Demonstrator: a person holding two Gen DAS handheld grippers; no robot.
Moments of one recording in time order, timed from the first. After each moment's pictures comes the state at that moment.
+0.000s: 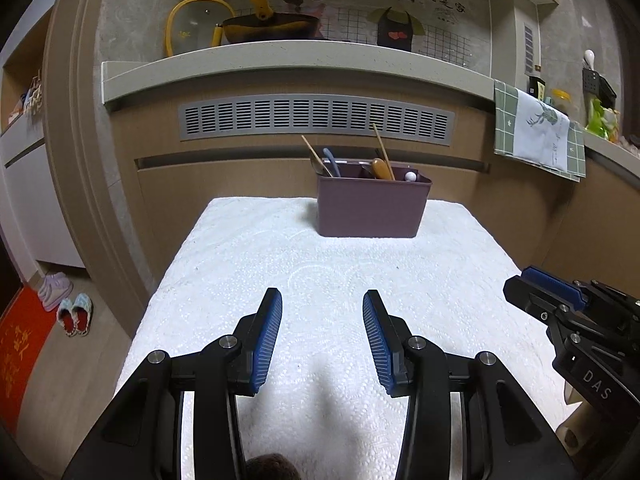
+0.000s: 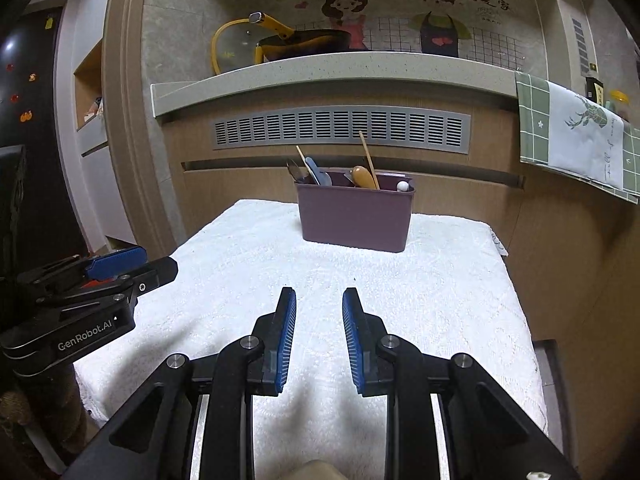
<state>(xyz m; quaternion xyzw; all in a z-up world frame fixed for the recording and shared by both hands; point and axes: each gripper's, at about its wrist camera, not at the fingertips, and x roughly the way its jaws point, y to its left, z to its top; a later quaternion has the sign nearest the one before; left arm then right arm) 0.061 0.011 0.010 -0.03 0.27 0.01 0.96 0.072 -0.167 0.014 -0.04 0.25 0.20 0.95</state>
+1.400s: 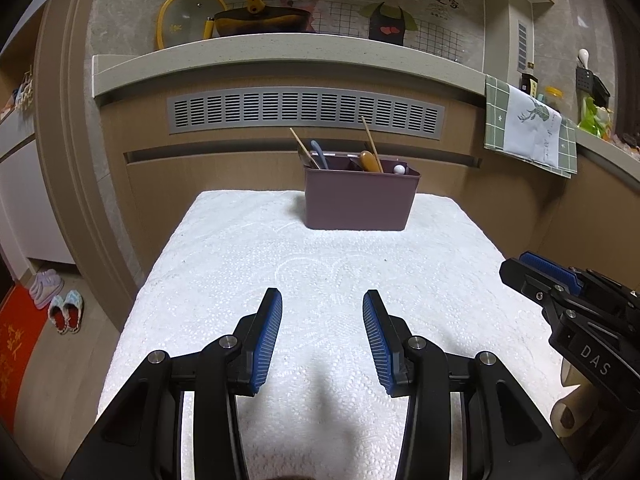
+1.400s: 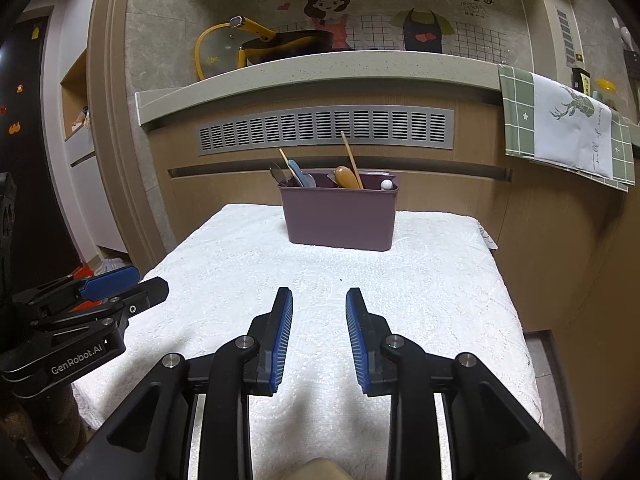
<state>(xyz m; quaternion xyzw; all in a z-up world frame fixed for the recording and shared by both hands) 0.060 0.008 0.005 -0.03 0.28 -0.01 0.96 0.075 -0.174 0.017 -0.02 0.25 0.18 0.95</state>
